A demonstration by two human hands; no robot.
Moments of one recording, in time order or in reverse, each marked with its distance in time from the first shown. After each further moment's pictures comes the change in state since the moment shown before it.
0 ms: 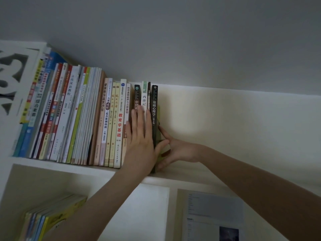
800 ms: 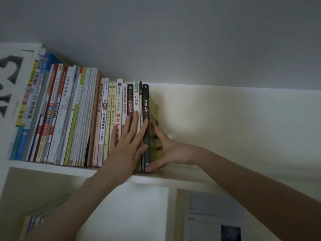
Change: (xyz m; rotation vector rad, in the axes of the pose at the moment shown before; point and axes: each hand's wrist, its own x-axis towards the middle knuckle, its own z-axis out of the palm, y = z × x) left_hand -0.013 -0.047 -0.019 -0.143 -0.224 0.188; right_hand -0.003 -0.017 0.019 -0.065 0.056 -0.115
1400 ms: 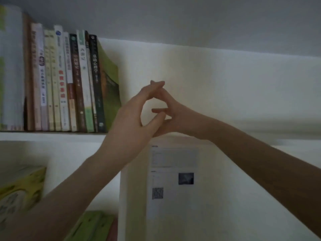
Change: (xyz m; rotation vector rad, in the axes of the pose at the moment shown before) left_hand -0.011 0.148 -0.032 -0.766 0.011 -0.050; right_hand -0.130 -0.004 -0.027 0.043 0.225 0.055
